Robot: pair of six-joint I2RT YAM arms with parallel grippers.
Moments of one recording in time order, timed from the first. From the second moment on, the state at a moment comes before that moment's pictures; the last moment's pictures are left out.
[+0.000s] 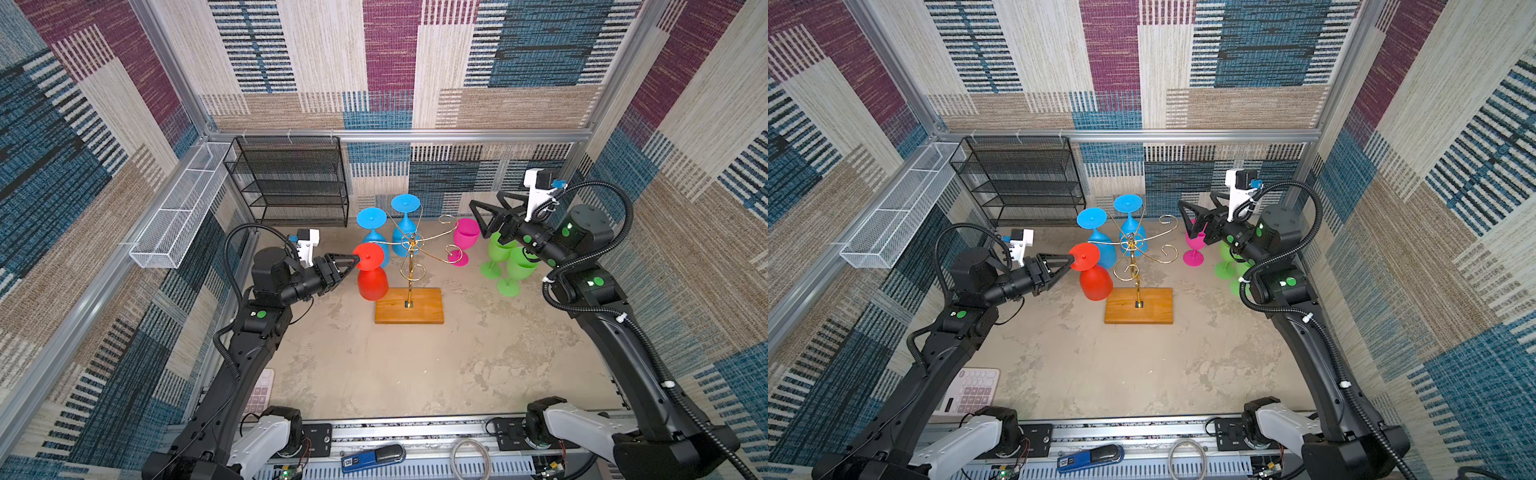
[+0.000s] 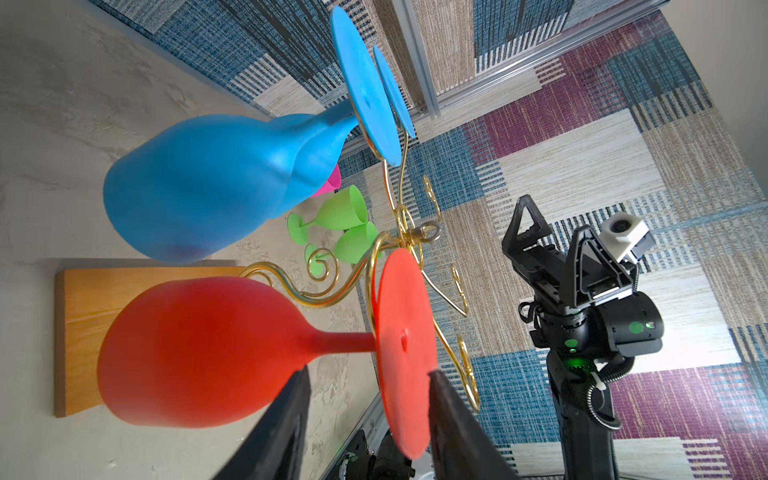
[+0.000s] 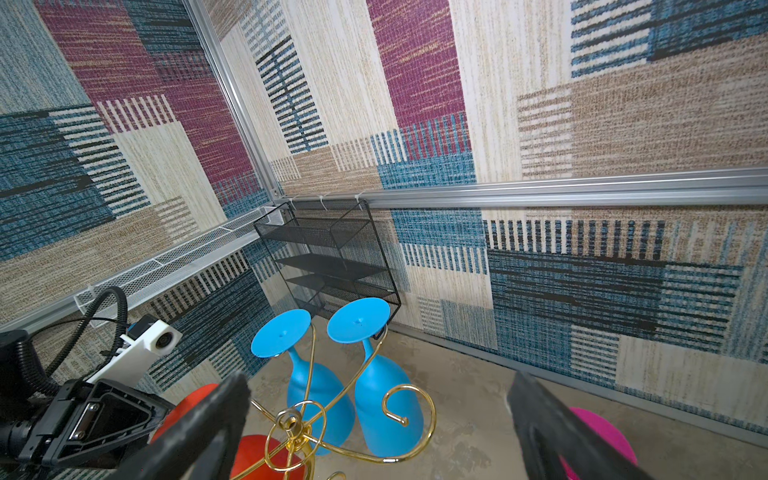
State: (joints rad) left arm -0.16 1.03 0.94 -0.10 0.78 -0.97; right arm 0.23 1.13 1.30 -0.09 -0.40 0.29
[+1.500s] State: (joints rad) left arm -0.17 1.03 0.98 -0.05 0.76 -1.07; right arm 0.23 1.12 1.26 -0.07 -0.41 0.30
